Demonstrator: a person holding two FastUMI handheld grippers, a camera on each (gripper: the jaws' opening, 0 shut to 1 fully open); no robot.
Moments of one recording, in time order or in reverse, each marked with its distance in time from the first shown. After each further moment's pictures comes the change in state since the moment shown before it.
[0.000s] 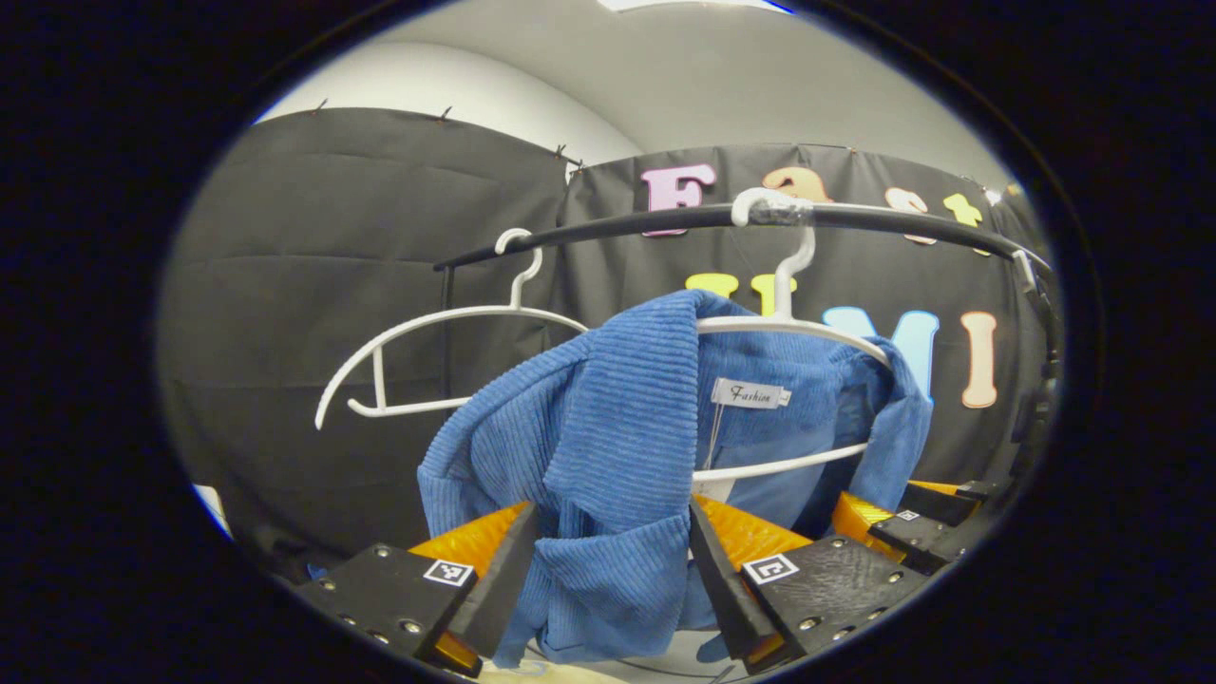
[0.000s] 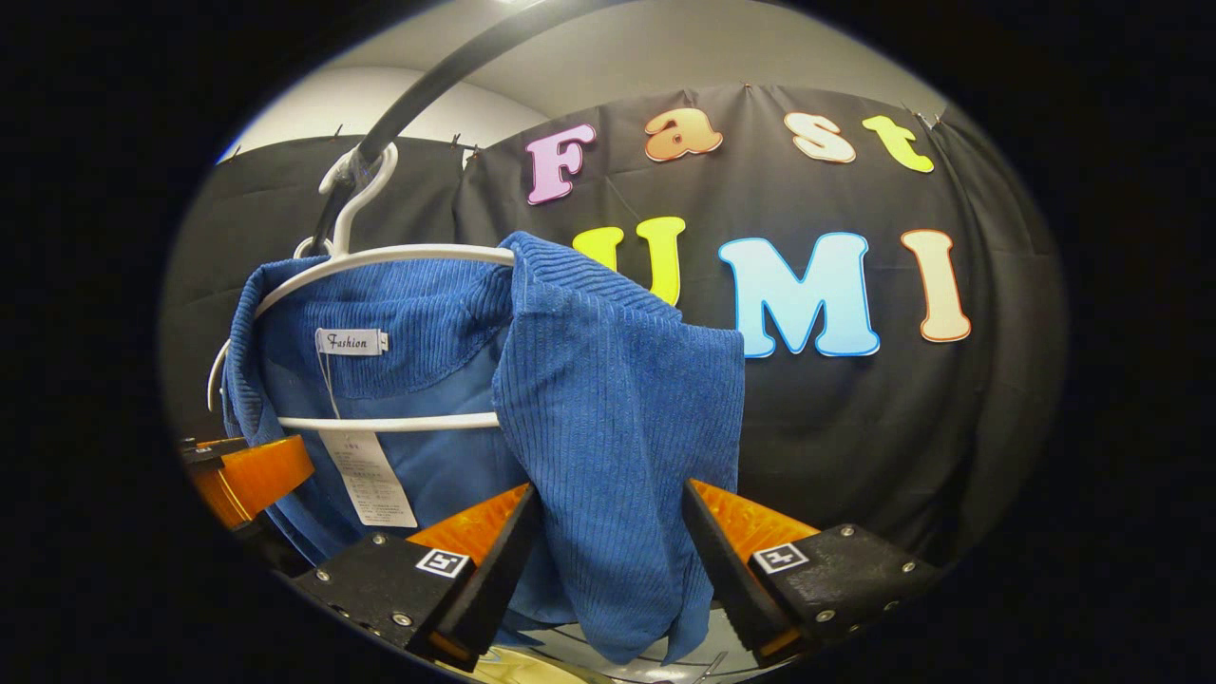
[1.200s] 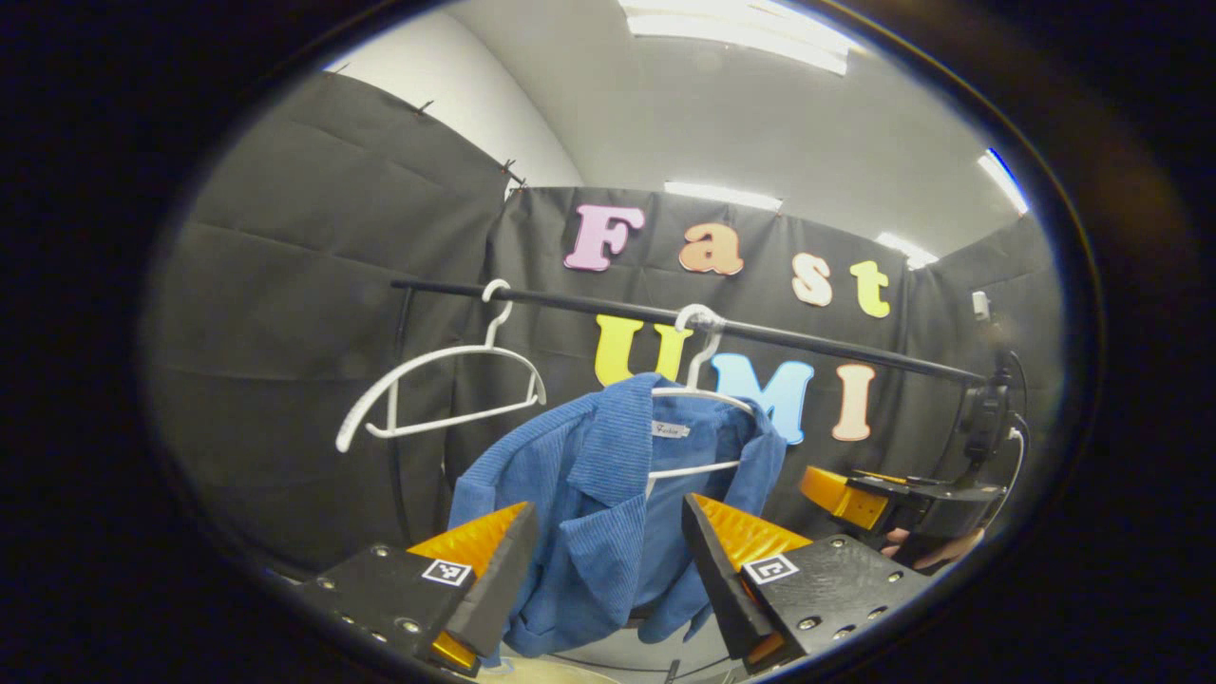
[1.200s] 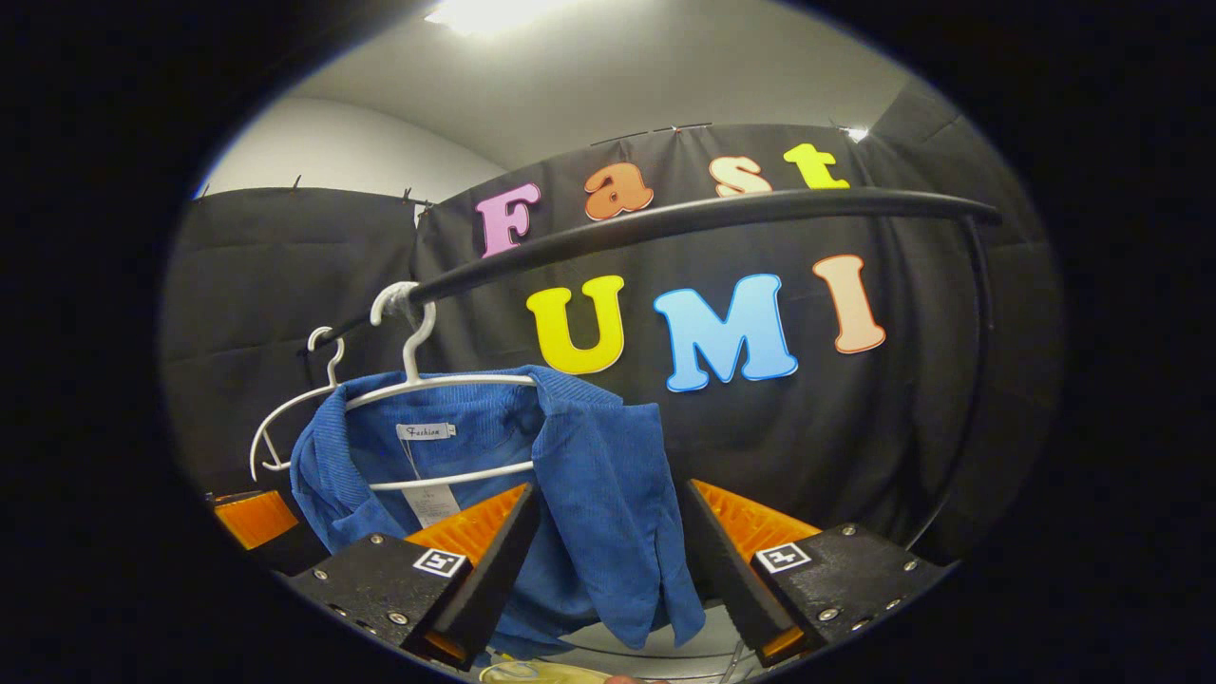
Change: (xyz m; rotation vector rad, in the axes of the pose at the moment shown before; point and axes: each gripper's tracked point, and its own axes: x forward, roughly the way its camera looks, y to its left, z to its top) left arm -0.092 0.028 0.046 -0.099 -0.053 -0.362; right arm -0.107 0.001 0.049 0.128 -0.102 -0.154
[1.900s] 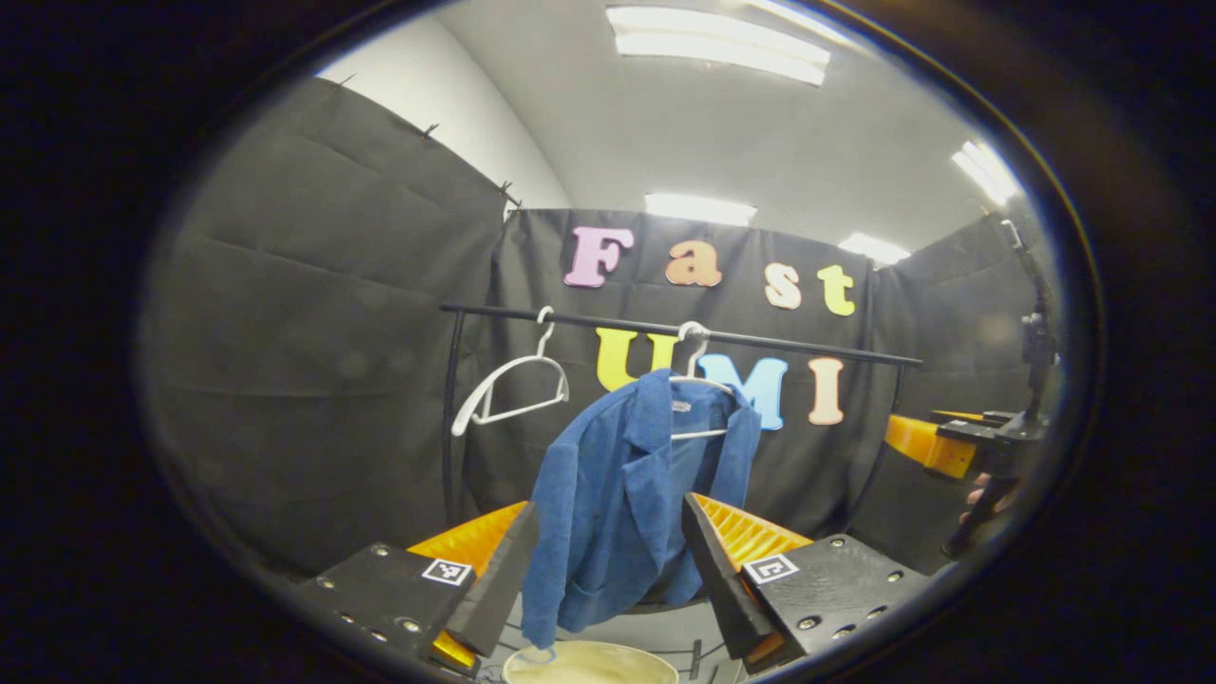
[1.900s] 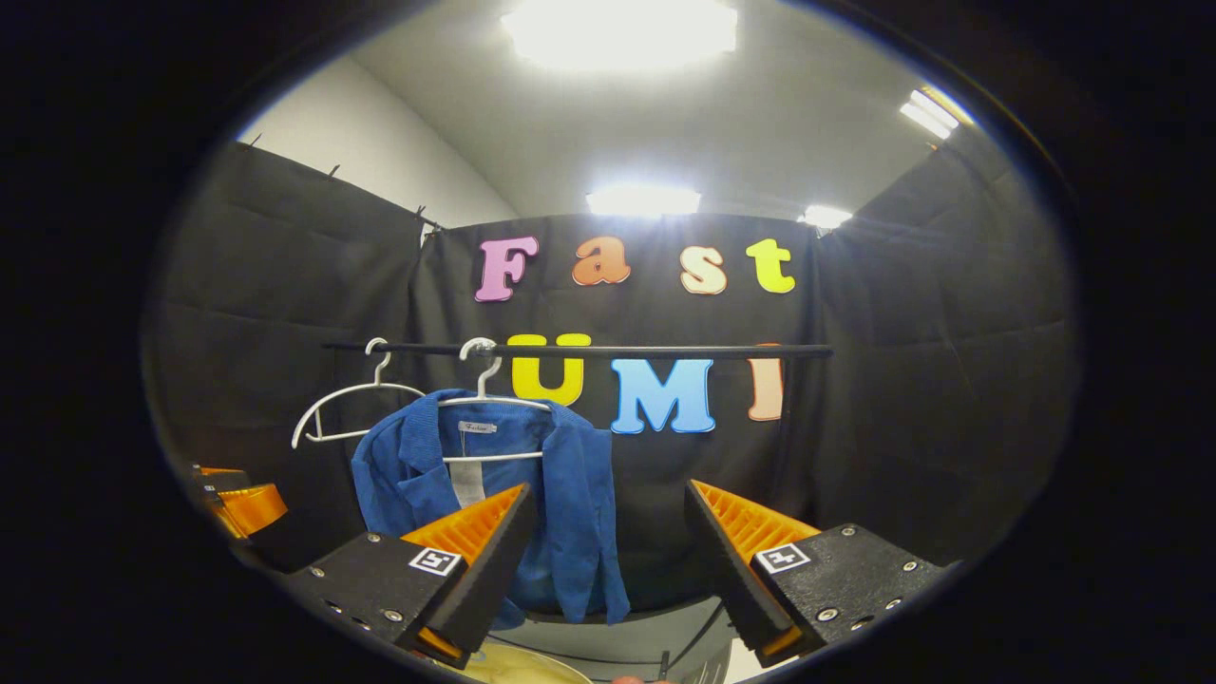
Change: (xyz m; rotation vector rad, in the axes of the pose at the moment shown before) left arm -0.162 0.062 0.021 0.057 -0.061 -0.067; right arm -0.203 0.029 0.029 -0.156 -0.161 -0.180
